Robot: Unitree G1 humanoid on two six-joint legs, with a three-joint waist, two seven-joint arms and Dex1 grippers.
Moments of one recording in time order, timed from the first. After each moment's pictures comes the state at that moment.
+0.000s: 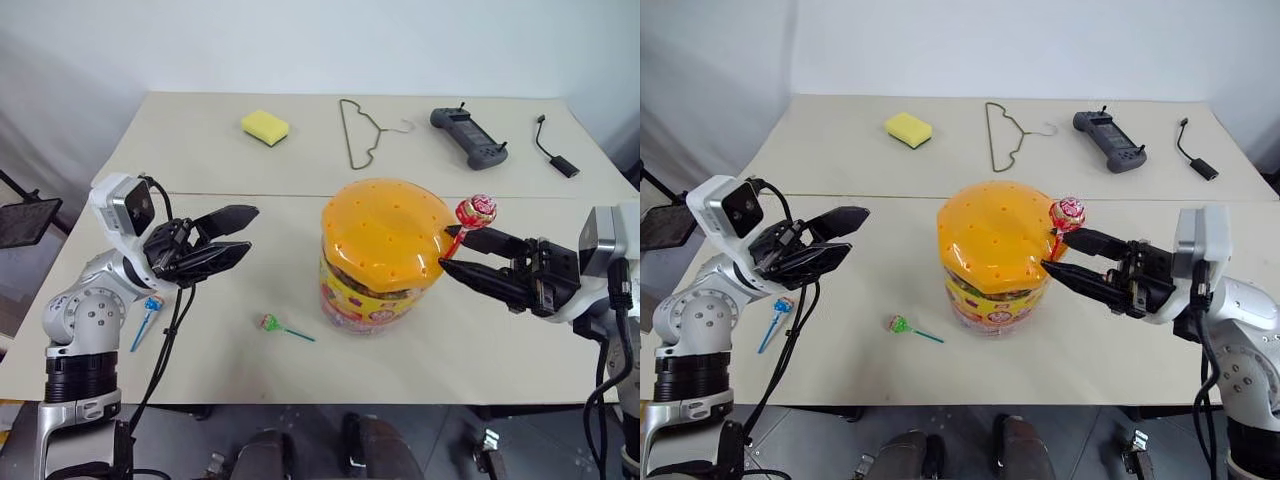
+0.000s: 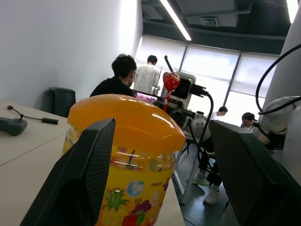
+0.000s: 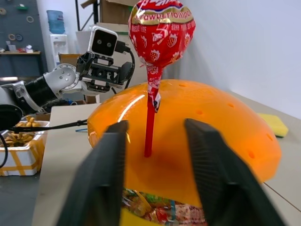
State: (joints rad) left arm -0.48 0.59 0.27 -0.07 -1.02 0.63 -1.24; right arm -0.18 -0.74 -0.34 -0.42 0.95 0.37 1.07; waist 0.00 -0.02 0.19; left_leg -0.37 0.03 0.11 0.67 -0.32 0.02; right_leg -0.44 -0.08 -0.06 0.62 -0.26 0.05
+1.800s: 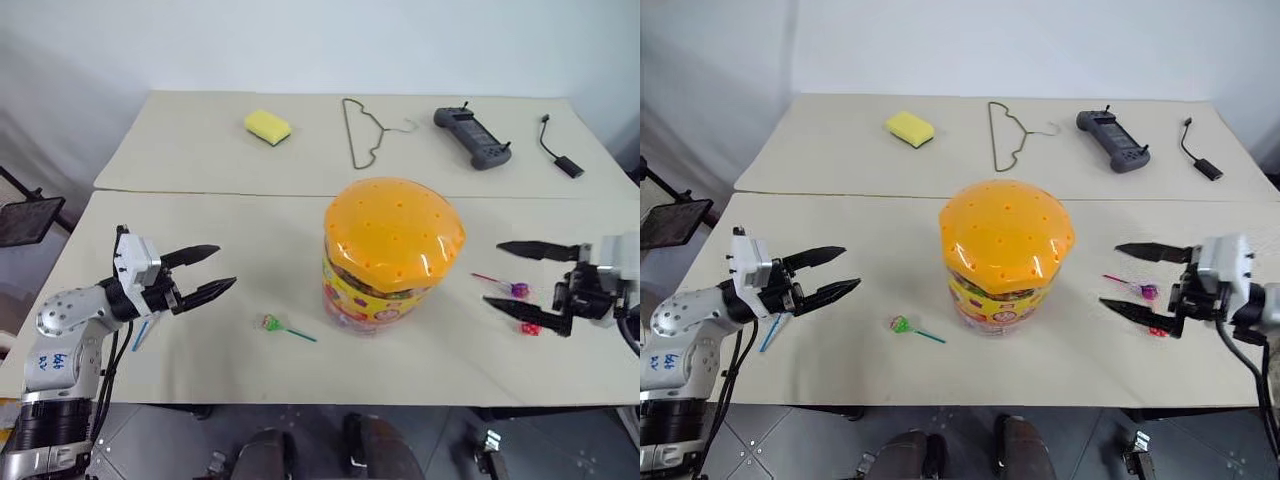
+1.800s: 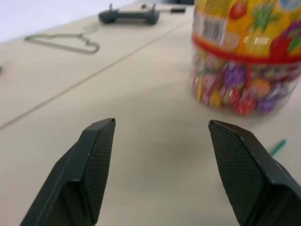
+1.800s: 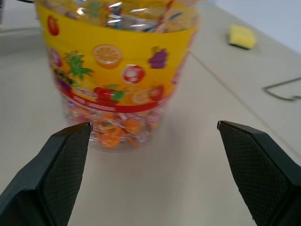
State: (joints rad) left arm -0.16 0.67 0.29 0.01 -0.46 0.09 -1.02; right arm -0.17 -0.89 -0.31 0.05 0.61 0.04 1.40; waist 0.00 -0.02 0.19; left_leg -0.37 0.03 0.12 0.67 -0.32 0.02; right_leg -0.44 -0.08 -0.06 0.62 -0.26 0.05
